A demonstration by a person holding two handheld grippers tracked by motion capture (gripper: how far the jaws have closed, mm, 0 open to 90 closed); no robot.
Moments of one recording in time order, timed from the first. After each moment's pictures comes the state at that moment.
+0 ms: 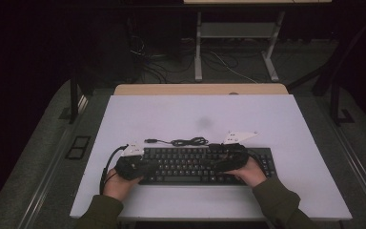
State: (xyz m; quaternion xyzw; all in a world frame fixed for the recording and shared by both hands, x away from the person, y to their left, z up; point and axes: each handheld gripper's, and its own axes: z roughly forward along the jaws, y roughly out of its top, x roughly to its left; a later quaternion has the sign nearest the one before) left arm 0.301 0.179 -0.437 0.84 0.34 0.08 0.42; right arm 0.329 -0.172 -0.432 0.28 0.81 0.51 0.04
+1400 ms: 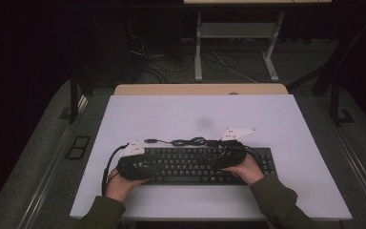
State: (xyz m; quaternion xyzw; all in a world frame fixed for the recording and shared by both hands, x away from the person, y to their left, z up) left arm 0.294 0.168 -0.425 0.82 0.32 0.08 0.46; right arm 0.335 -0.164 -0.424 0.28 0.81 0.52 0.04
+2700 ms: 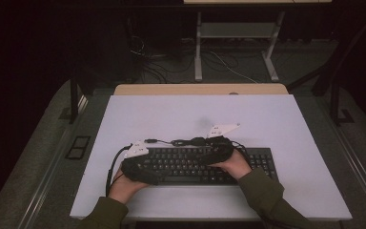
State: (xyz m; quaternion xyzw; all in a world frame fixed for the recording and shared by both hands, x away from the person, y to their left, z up) left arm 0.294 0.158 -0.428 0.81 0.33 0.10 0.47; right arm 0.350 -0.130 -0.424 0.25 0.82 0.51 0.02
